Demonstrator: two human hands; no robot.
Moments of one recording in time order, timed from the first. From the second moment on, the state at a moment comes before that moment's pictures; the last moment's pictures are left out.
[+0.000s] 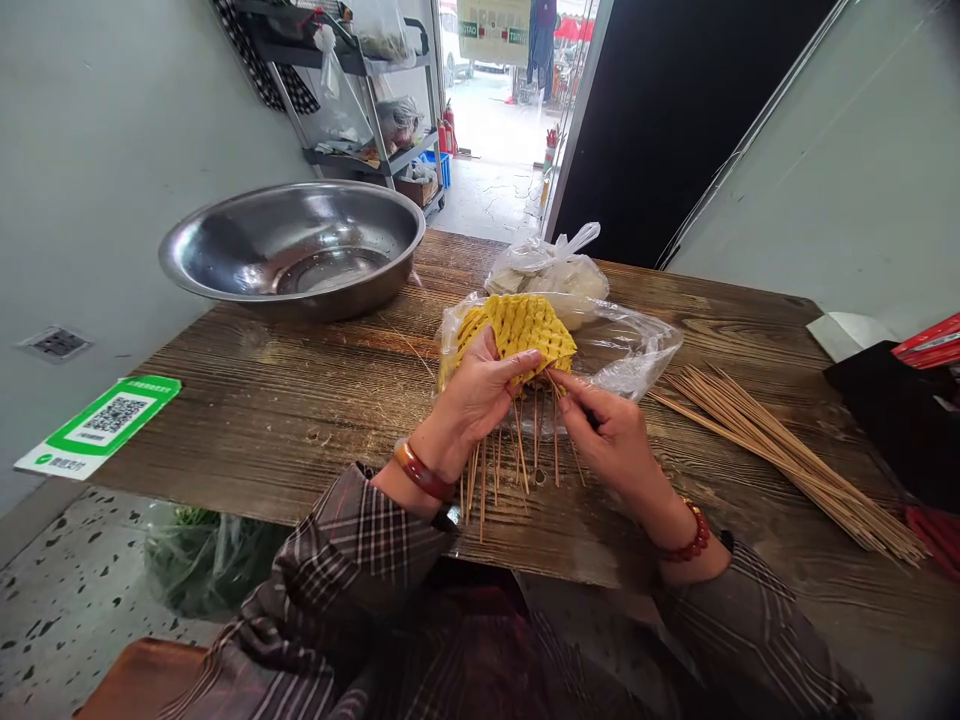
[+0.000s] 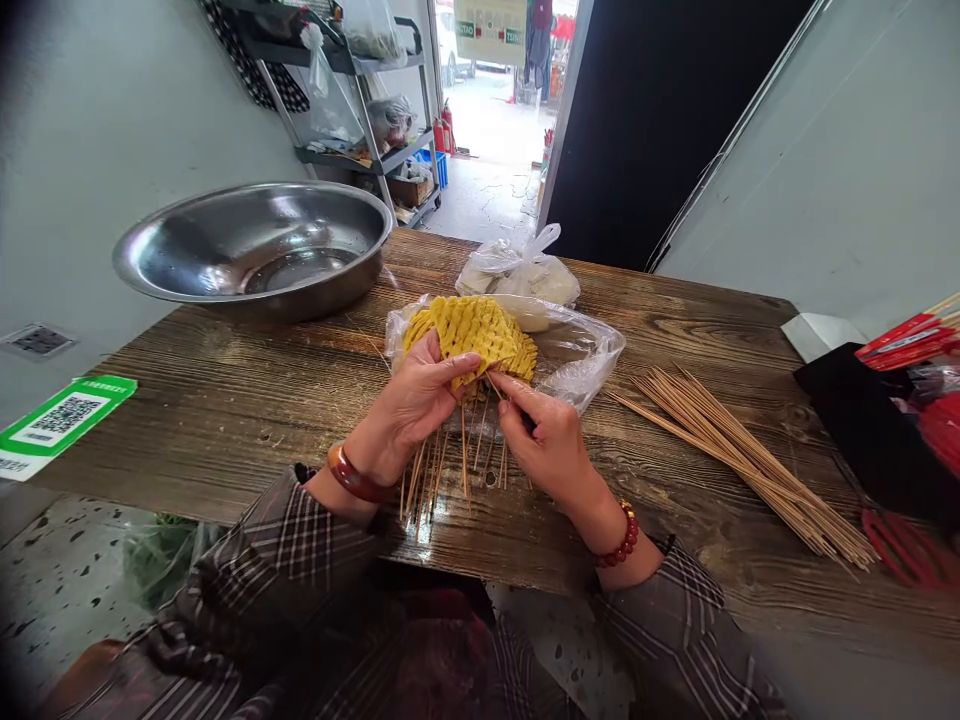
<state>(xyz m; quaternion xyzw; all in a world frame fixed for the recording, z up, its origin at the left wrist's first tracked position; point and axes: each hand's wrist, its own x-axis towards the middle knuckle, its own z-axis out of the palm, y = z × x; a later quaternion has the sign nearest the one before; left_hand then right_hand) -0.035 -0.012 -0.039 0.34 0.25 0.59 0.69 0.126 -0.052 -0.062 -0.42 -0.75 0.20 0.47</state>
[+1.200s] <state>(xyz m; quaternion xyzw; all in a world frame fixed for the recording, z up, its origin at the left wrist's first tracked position) -0.025 -0.021 -0.046 0.42 0.29 0.60 0.62 0.123 -0.056 -0.057 -0.48 -0.71 0.17 0.48</state>
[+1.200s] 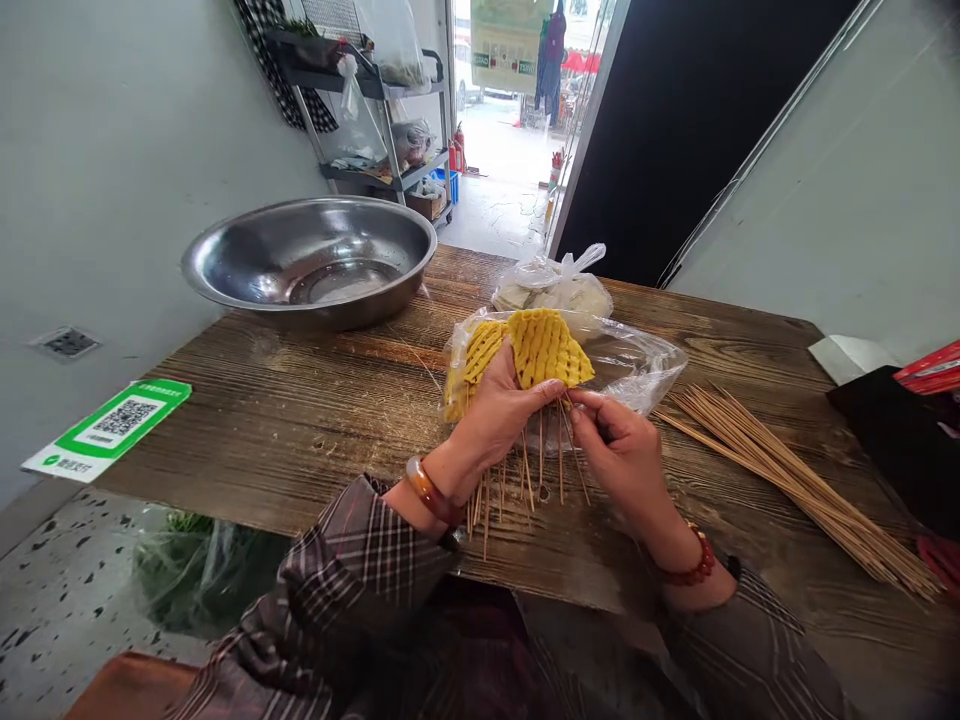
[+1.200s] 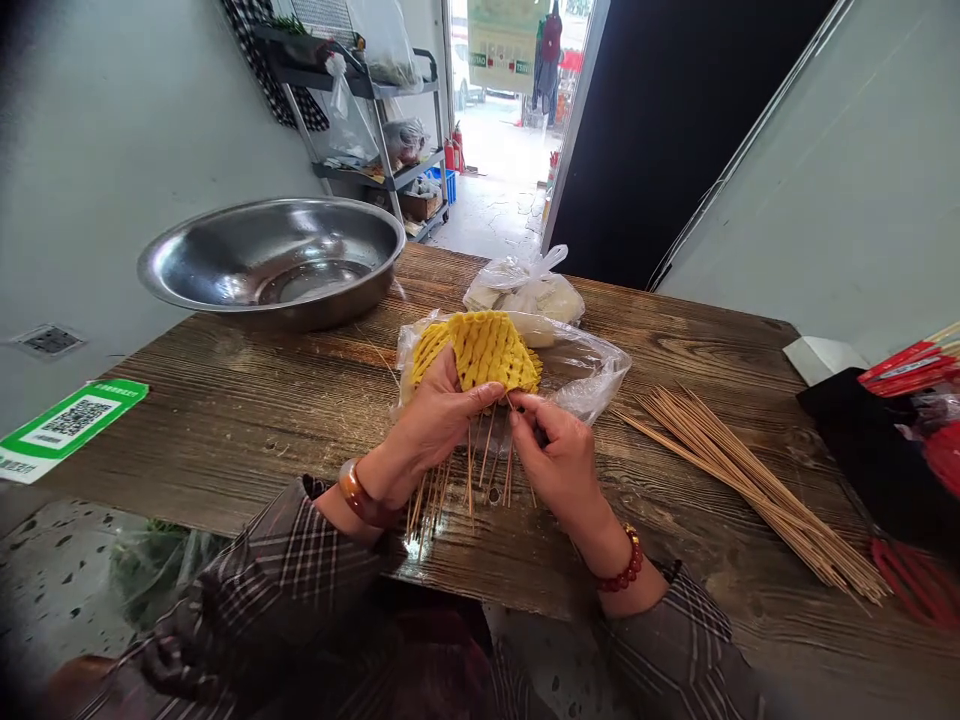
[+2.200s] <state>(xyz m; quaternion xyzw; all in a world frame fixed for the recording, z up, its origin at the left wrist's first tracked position) -0.027 -0.020 -0.050 0.45 0.31 0.60 0.58 0.123 -0.053 -0.060 -0.46 -0.69 0.21 0.51</state>
